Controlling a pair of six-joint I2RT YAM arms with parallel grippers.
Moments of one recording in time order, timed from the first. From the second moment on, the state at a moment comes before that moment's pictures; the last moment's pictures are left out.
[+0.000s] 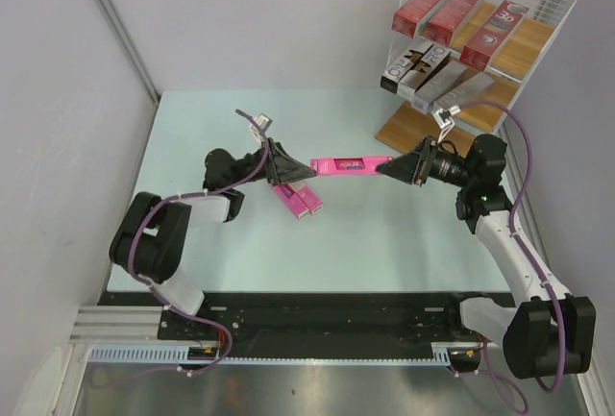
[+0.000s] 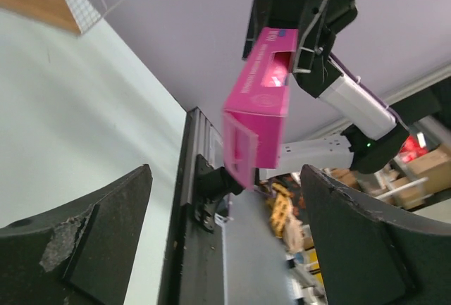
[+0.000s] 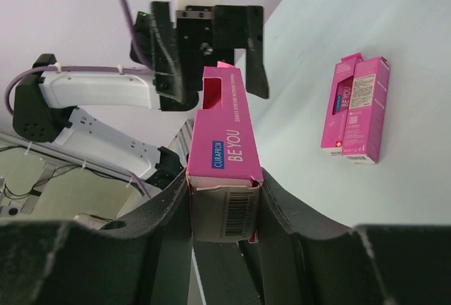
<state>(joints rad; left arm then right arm) -0.32 1.62 0.71 1.27 1.05 -1.28 0.09 1.08 0.78 0.29 -1.05 0.79</state>
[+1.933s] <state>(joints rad) -0.52 1.50 0.68 0.99 0.70 -1.05 0.13 0.71 0.81 -0.24 -0.29 0.52</state>
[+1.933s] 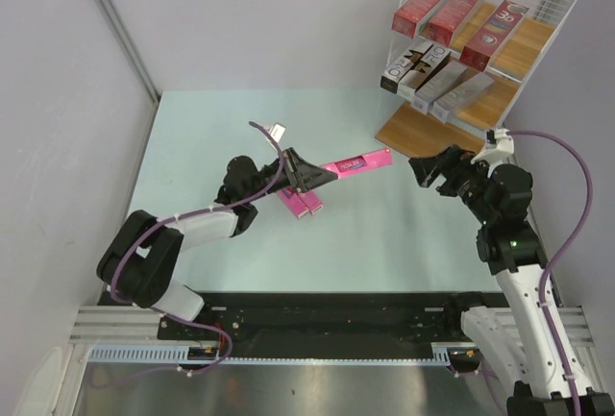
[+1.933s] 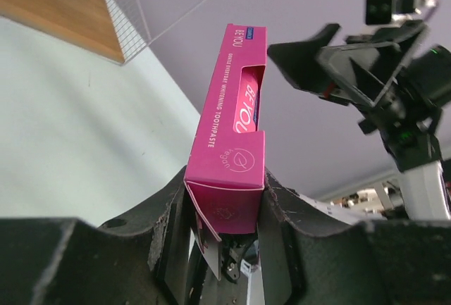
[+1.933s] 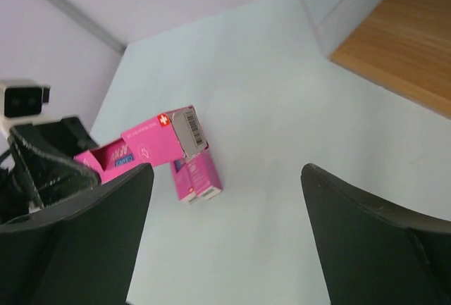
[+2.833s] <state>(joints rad) -0.70 1.75 0.78 0.83 0.31 -1.12 0.13 0.57 0.82 -0.36 0.11 0.52</state>
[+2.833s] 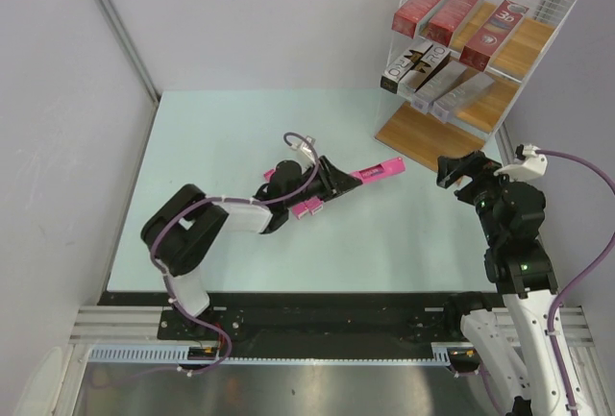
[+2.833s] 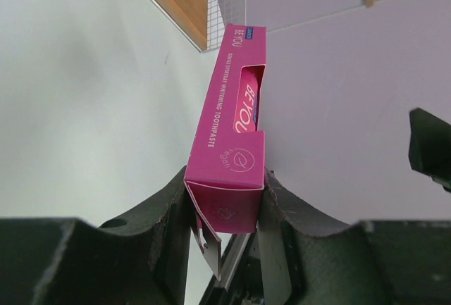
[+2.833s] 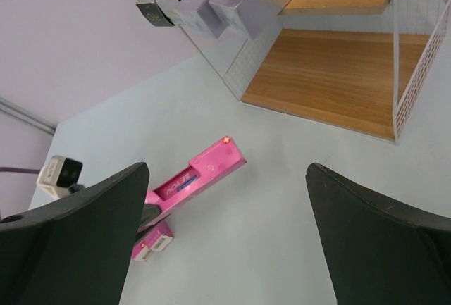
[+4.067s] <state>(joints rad) -0.75 2.60 1.77 0.69 -0.02 -1.48 0.14 0.47 0.83 -0.43 0.08 0.46</state>
